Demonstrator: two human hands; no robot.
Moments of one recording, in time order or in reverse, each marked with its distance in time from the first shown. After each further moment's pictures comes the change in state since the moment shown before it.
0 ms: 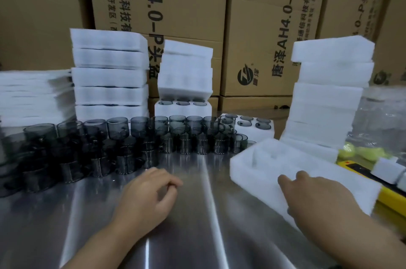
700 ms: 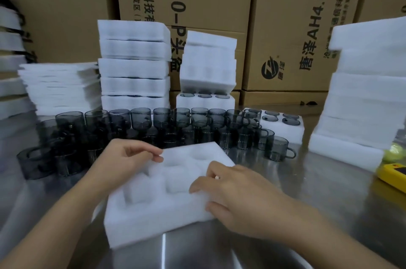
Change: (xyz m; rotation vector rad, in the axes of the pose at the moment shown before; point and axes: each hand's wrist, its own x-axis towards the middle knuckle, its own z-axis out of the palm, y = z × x) left_hand 0.020 -0.055 -0.066 -0.415 -0.052 -0.465; right_hand 0.048 -0.096 -0.015 0.562 0.329 -0.790
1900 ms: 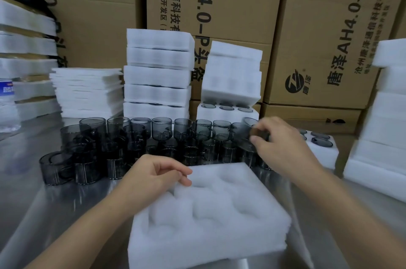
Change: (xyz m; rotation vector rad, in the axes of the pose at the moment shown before) left_hand 0.004 -0.001 0.007 -0.058 -0.072 -0.097; right_hand 0.067 0.067 -0.032 0.186 0.478 0.509
